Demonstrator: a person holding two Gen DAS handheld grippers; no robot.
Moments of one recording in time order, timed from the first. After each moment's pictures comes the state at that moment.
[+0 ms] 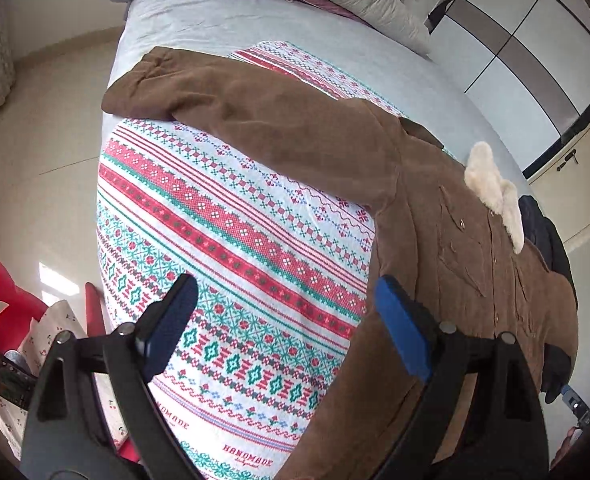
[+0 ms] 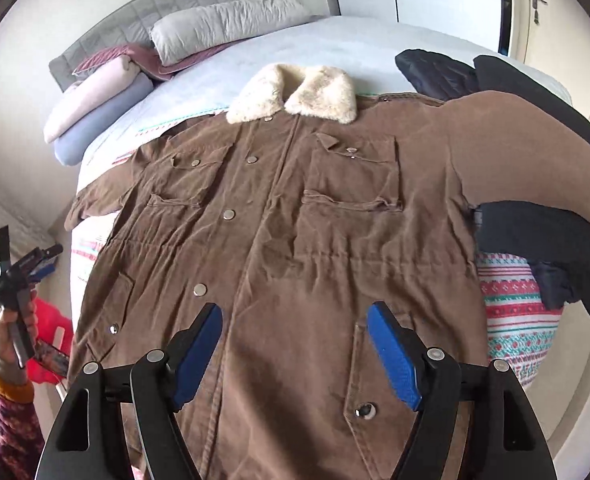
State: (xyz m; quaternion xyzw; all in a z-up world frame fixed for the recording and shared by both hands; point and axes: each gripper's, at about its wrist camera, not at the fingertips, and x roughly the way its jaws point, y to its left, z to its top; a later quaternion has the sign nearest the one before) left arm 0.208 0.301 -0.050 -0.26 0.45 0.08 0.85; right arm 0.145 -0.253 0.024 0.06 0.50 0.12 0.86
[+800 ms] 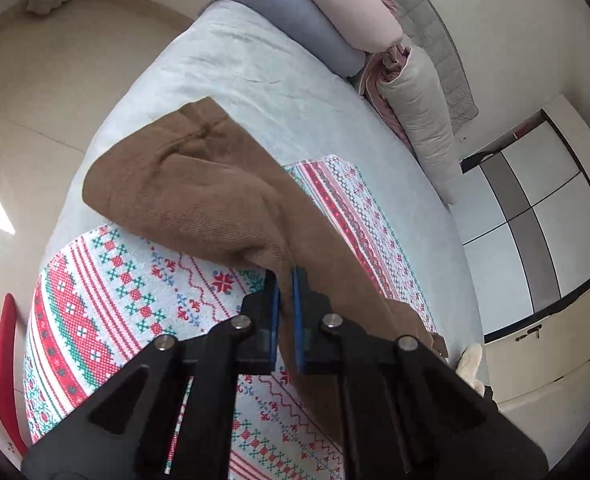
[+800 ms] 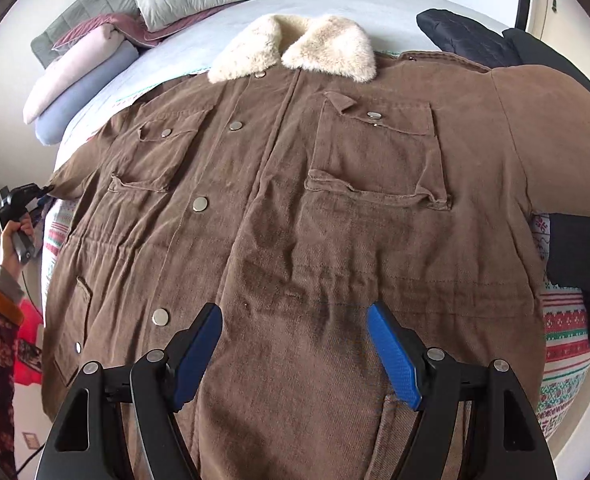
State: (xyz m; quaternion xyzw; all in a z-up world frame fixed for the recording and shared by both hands) left arm 0.305 0.407 -0.080 -0.43 0.28 0.16 0.84; right arm 0.204 -0.245 -0.043 0.05 0.55 0.11 0.83
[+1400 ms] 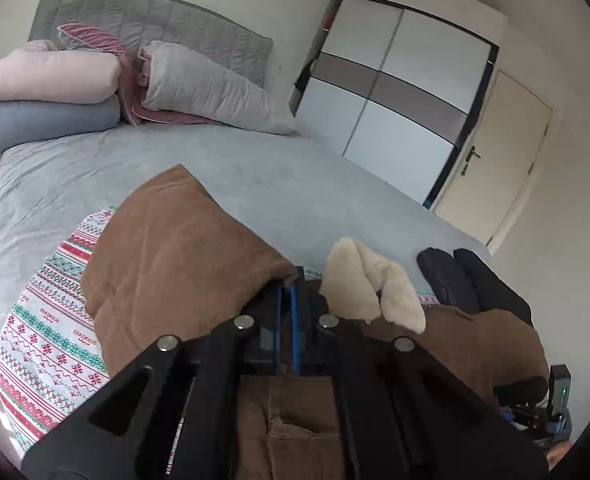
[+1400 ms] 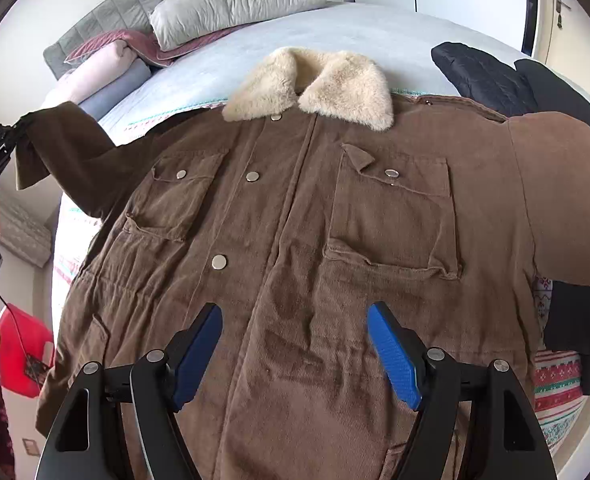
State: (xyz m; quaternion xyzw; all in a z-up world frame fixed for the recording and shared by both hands) left arm 0.333 0.172 0.081 -0.13 0.28 -0.11 0.95; right arm 0.236 -0.231 -0.015 0.05 0.51 0.13 0.85
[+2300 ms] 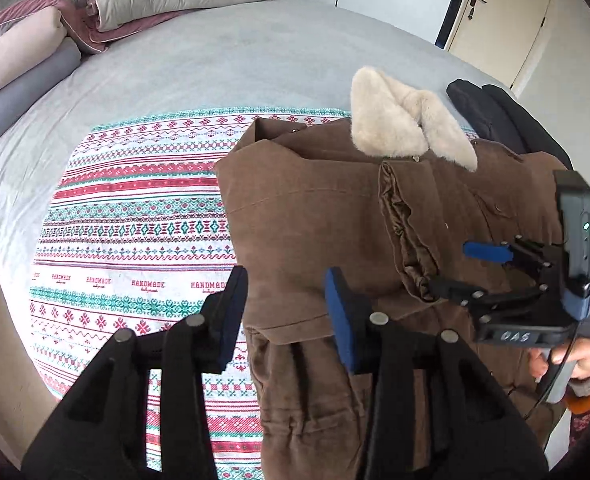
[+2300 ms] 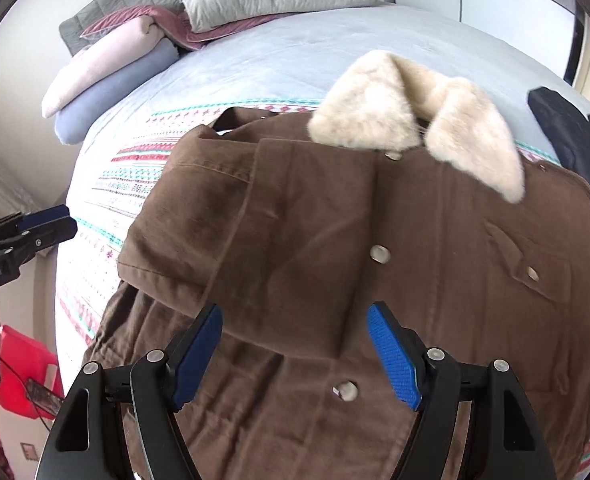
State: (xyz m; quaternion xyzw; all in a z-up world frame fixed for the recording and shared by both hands) left arm 0.356 0.164 0.013 -0.01 0.49 -0.10 0.86; right arm 0.343 -0.059 -0.039 0.00 0.52 0.17 0.84
